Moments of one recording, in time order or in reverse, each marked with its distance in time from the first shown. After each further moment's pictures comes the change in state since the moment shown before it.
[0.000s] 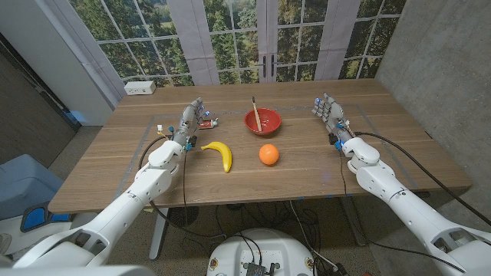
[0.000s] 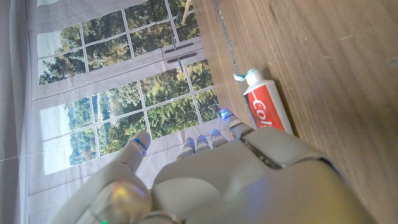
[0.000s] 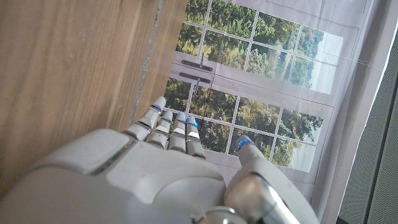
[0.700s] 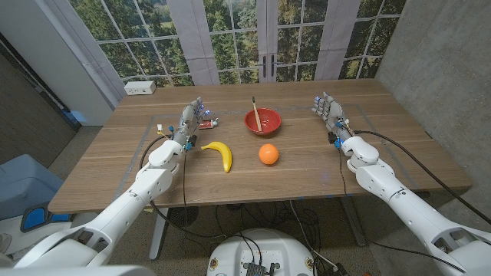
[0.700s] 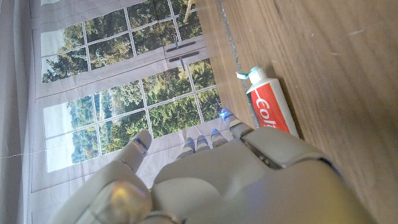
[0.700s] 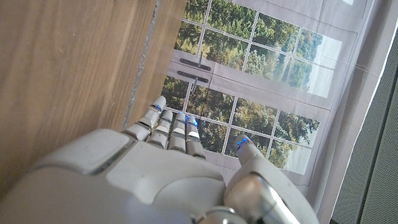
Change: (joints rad) left arm -0.010 -0.010 0.000 0.025 -0.003 -0.019 -0.014; left_hand 0.000 0.000 0.001 0.001 0.000 0.000 0.000 0.000 0.000 0.000 0.000 0.000 0.000 0.000 0.000 0.004 -0.002 0.003 -0.003 0.000 0.000; right arm 0.001 -0.010 -0.008 -0.034 -0.040 -0.008 -0.038; right_hand 0.000 0.000 0.005 -0.006 0.000 0.000 0.000 0.000 0.000 0.004 0.004 0.000 0.000 0.004 0.004 0.003 0.002 0.006 -0.005 -0.008 0.000
